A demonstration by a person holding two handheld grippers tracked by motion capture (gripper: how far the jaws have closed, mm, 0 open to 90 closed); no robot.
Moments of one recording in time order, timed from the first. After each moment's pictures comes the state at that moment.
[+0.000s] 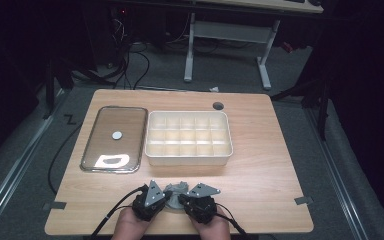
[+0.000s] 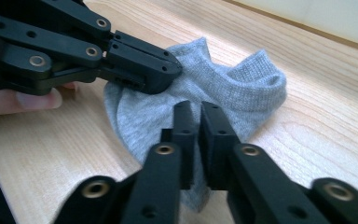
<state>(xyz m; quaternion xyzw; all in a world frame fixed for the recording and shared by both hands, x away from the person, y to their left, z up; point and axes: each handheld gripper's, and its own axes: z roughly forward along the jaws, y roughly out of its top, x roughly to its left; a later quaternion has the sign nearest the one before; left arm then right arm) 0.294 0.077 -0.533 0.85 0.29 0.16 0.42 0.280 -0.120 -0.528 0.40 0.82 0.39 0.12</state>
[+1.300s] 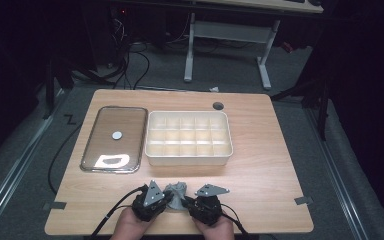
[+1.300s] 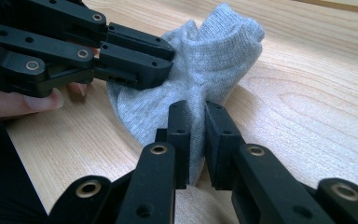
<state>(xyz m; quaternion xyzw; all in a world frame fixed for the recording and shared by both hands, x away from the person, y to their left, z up) 0.295 0.079 -0.533 0.85 0.28 0.14 0.43 0.277 -0.136 -0.532 0.43 0.80 0.41 0.07</state>
